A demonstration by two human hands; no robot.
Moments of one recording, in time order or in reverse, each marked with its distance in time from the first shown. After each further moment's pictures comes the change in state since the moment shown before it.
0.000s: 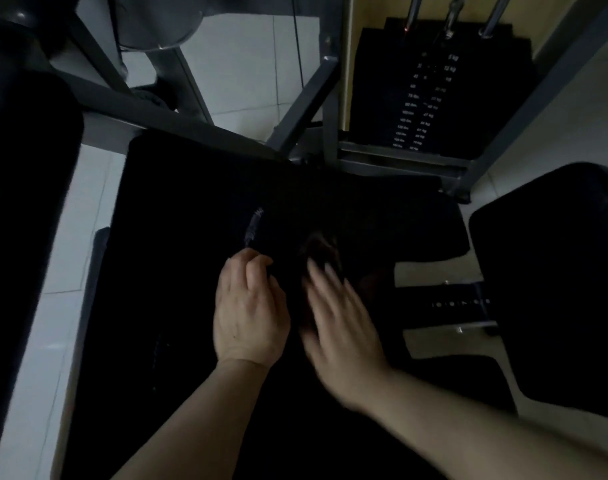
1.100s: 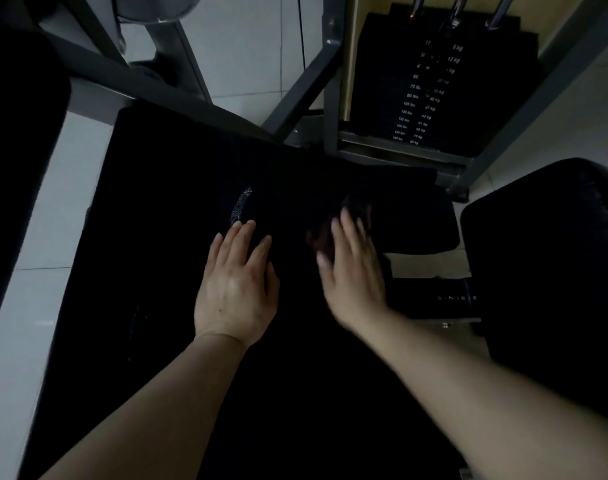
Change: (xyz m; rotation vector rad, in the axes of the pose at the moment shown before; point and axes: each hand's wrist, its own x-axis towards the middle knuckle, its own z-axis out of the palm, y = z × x) left_hand 0.001 0.004 -0.002 0.186 -0.187 0.051; right_hand 0.048 0.044 -0.014 0.043 0.110 0.243
